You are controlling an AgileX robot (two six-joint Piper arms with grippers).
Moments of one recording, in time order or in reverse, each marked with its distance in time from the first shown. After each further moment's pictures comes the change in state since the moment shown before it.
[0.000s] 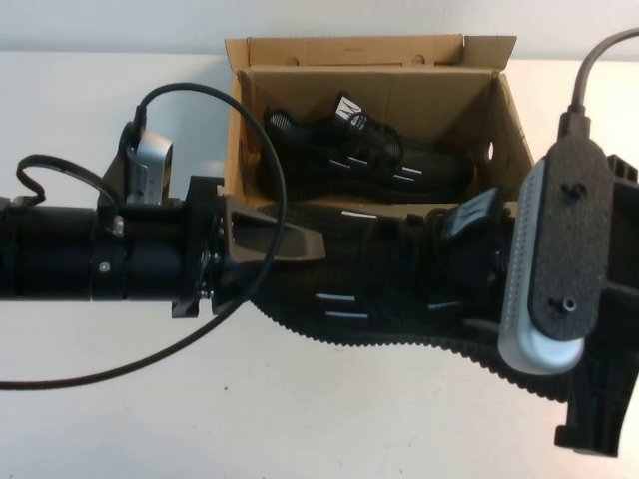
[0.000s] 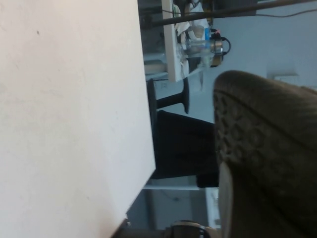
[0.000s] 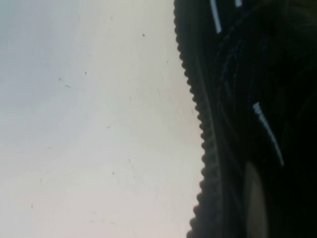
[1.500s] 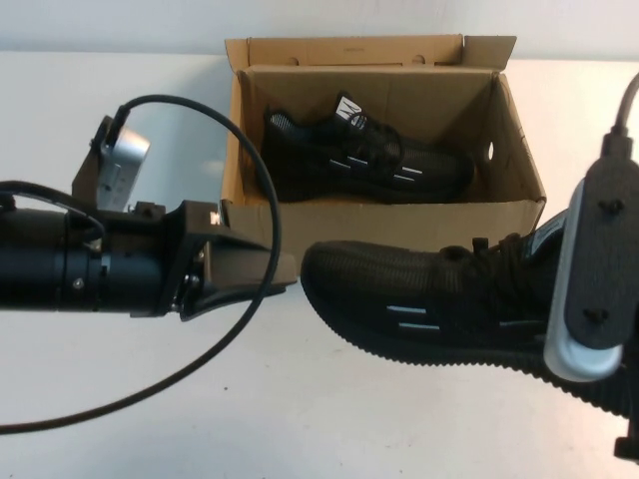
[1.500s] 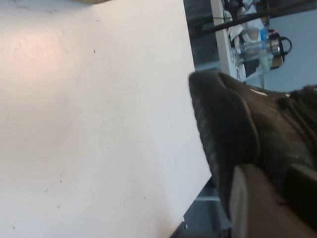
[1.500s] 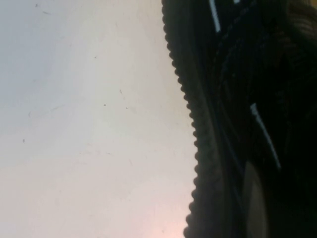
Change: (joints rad) right arm 0.000 -0.026 -0.002 -0.163 0.152 0.132; left arm 0.000 -0.133 0.002 0.197 -0.127 -0.063
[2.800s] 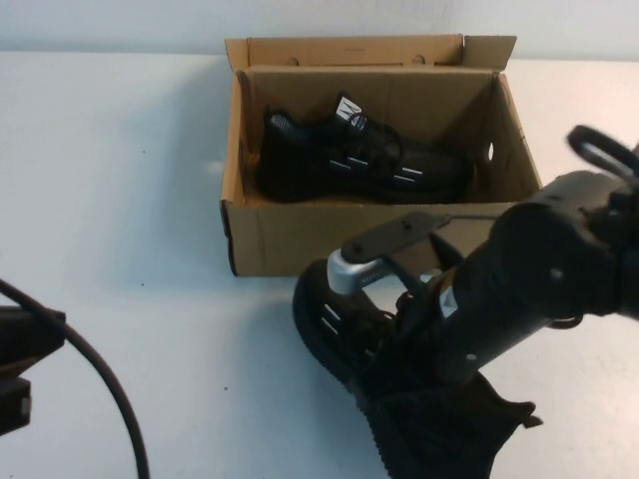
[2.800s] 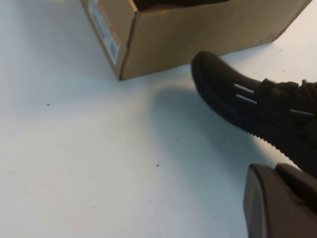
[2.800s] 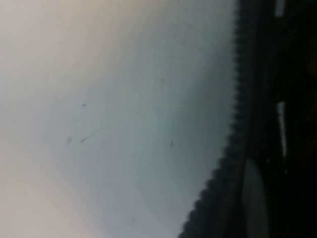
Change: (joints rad) right arm -0.002 0.508 0.000 0.211 -0.236 0.655; left arm 0.000 -0.616 0.000 0.964 -0.078 -0.385
